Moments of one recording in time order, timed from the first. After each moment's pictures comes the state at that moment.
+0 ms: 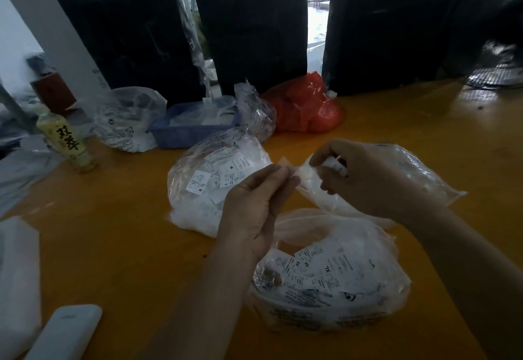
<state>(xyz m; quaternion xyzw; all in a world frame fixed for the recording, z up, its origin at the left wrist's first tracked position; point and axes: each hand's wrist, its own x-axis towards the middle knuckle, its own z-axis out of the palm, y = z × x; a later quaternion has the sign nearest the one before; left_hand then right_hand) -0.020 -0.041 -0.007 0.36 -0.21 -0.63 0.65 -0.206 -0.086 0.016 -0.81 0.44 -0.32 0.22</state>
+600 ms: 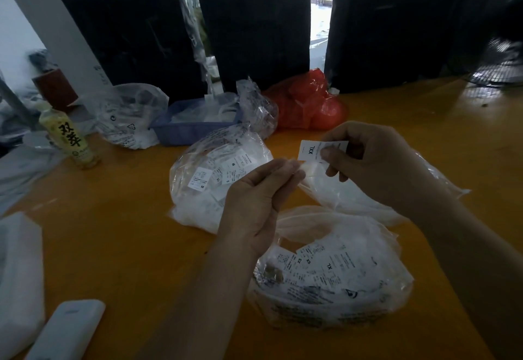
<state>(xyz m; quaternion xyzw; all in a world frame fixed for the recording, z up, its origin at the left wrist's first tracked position) -0.018 -0.039 -0.006 0.34 -0.22 -0.64 0.65 -0.205 -0.075 0.032 -0.76 0.44 -0.41 0.25</state>
